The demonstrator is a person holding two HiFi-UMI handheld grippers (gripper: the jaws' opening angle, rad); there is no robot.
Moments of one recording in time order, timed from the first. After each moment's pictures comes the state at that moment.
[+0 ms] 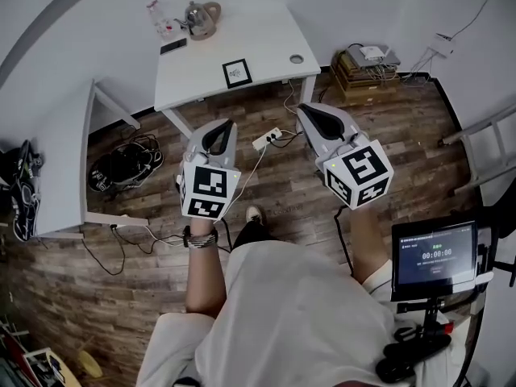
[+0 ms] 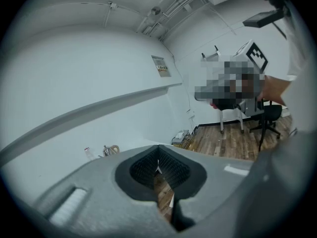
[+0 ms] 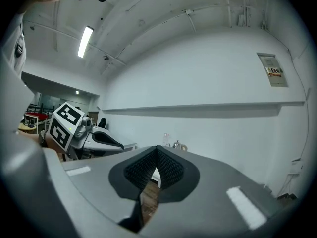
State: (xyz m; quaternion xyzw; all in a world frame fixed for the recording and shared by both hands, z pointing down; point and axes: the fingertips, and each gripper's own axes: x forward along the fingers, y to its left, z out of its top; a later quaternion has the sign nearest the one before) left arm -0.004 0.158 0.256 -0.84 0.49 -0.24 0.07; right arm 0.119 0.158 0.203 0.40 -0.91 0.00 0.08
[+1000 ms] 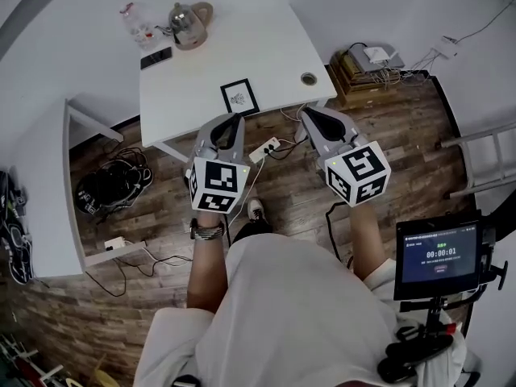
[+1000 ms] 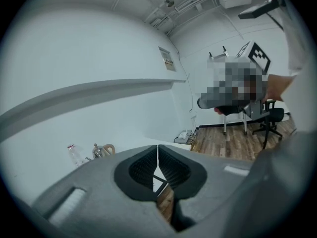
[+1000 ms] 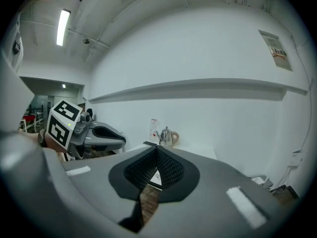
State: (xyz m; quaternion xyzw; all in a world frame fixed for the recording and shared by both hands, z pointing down) left arm -0.037 -0.044 0.315 -0.86 0.46 -0.23 0.04; right arm 0.079 -0.035 0.274 0.44 -0.89 0.06 0.14
